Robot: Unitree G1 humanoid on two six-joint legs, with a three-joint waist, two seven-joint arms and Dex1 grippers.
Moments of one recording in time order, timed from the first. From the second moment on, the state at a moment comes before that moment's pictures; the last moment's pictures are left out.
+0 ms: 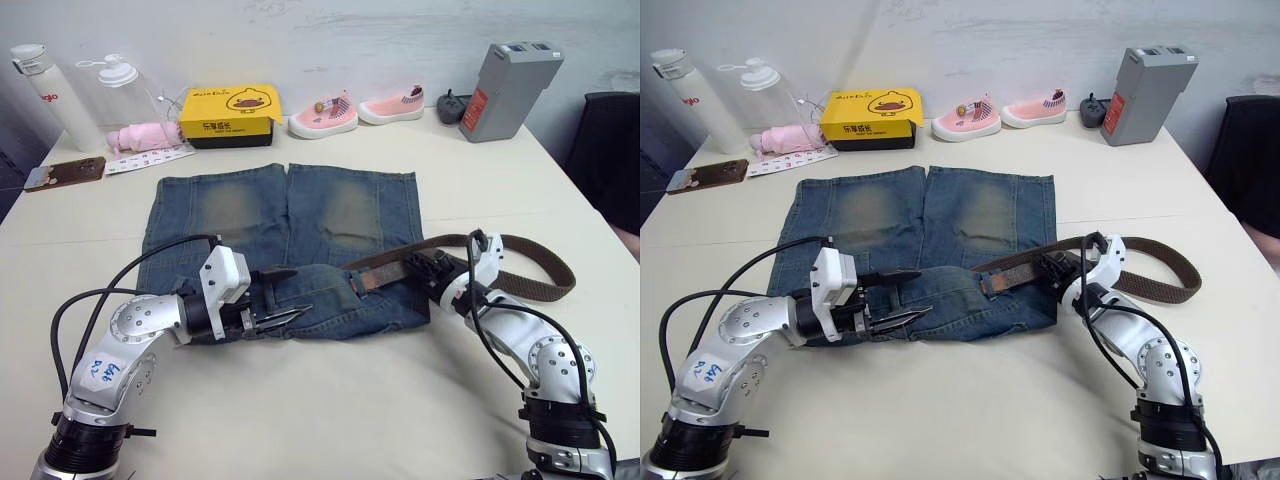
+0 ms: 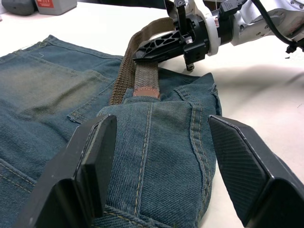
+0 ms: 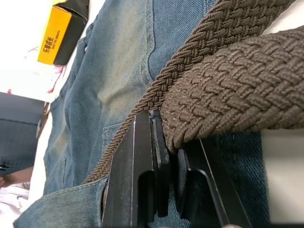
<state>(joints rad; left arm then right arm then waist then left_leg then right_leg) -0.16 0.63 0.02 -0.45 -0.52 0.45 -0.80 -0.26 -0.38 -0.21 -0.18 1.52 0.77 -0.34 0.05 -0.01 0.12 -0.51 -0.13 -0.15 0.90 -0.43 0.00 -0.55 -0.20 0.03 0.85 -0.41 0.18</state>
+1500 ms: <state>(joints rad) -0.27 0.63 -0.01 -0.37 -0.45 0.39 -0.87 -0.30 -0.22 -0.11 -0.32 1.26 0.97 -0.38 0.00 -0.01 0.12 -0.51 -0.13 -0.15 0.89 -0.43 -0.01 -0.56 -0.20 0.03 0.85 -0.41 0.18</state>
